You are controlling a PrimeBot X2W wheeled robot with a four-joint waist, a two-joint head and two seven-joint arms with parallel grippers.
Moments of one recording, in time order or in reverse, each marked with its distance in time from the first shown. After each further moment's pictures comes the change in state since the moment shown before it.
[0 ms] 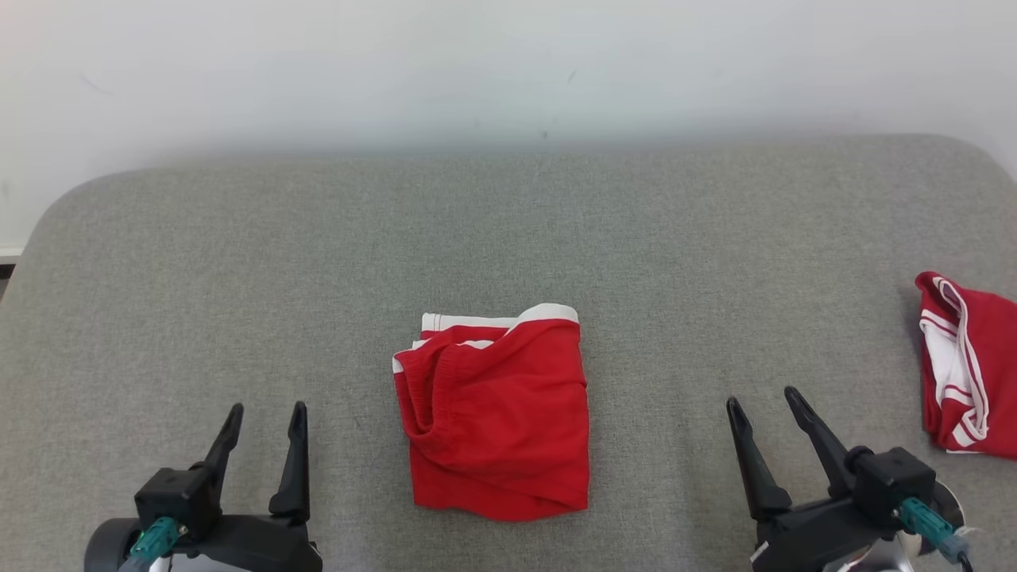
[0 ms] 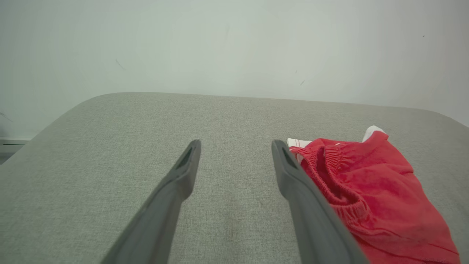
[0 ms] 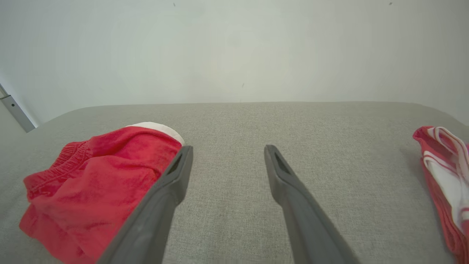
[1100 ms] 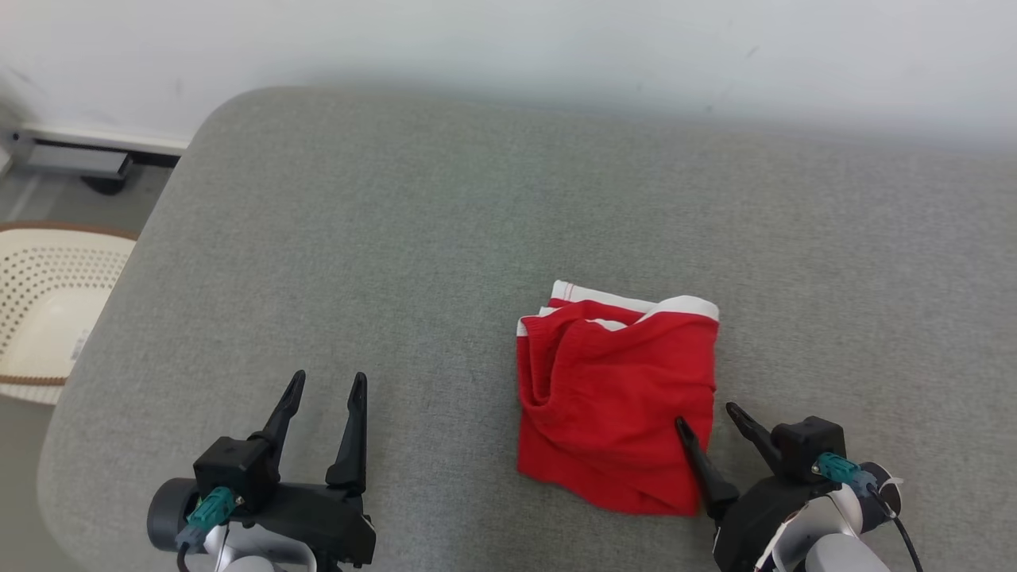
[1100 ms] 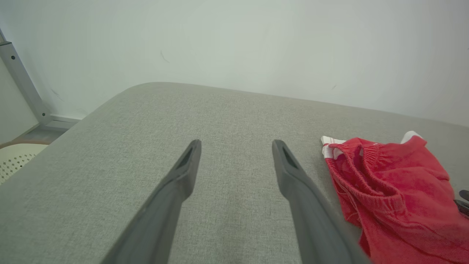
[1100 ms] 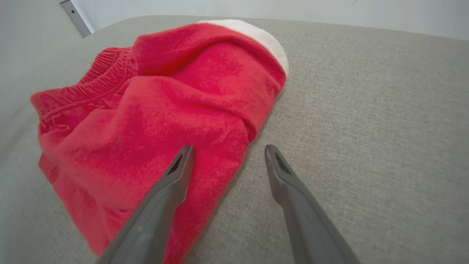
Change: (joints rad) left arm -0.084 -0.063 -0.078 0.044 0.000 -0.019 -0.026; right arm -0.188 -0.027 0.146 0.339 0.031 0.000 0.060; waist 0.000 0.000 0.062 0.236
